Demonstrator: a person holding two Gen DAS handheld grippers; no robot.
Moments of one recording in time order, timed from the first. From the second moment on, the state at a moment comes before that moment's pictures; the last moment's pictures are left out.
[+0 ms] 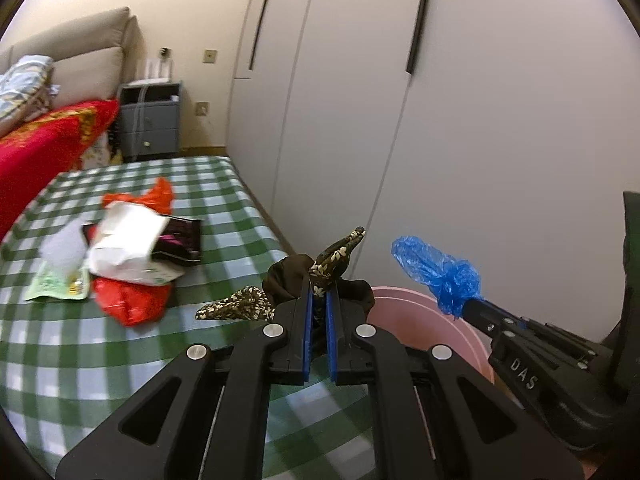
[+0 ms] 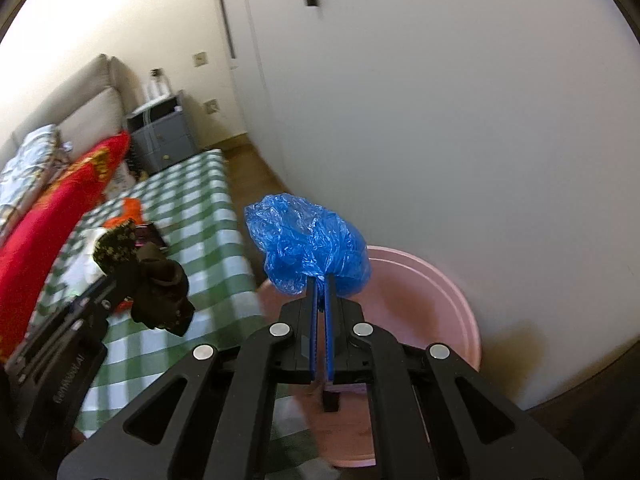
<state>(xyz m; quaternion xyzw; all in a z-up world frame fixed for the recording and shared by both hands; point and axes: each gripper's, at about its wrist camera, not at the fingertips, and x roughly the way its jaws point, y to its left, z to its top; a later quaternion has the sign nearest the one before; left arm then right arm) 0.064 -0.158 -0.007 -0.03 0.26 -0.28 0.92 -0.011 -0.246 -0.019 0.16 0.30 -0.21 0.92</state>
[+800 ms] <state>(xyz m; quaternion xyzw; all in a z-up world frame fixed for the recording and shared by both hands) 0.113 -0.230 -0.034 -0.01 0.29 -0.39 0.87 0.013 -0.290 -0.060 0.21 0.32 -0.33 0.86</state>
